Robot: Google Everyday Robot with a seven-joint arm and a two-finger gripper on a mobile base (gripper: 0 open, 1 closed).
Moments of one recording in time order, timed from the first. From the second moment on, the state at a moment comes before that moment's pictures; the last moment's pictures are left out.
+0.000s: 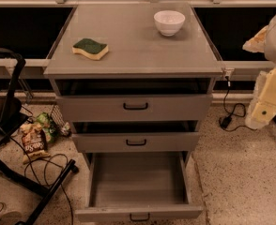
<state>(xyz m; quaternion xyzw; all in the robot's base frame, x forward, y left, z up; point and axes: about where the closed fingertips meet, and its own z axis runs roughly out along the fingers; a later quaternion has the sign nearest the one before) 0.438 -0.217 0.976 -0.60 0.78 -0.03 0.16</state>
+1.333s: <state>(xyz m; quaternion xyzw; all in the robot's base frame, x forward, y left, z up) 0.541 -0.199 0.963 -0.58 0.75 0.00 0.31</state>
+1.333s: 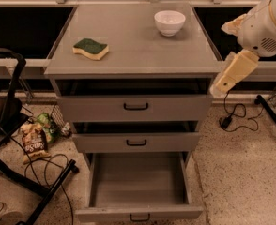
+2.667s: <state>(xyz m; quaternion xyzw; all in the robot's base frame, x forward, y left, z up) 0.641 -0.156 0.959 -0.48 0.76 0.03 0.44</state>
